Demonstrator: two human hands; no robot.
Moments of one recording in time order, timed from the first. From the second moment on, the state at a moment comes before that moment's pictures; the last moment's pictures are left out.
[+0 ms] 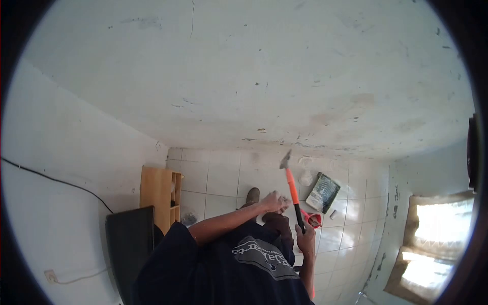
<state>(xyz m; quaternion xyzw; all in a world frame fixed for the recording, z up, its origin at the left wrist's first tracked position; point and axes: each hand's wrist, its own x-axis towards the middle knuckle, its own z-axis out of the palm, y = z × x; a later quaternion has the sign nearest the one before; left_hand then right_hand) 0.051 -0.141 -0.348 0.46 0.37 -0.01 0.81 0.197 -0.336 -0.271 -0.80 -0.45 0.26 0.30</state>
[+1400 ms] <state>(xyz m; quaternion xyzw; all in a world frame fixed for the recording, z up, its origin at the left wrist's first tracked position) -0.348 -0.098 -0.075 0.69 0.08 0.53 0.49 -0.227 -0.017 -0.207 -0.41 0.16 0.46 0.77</state>
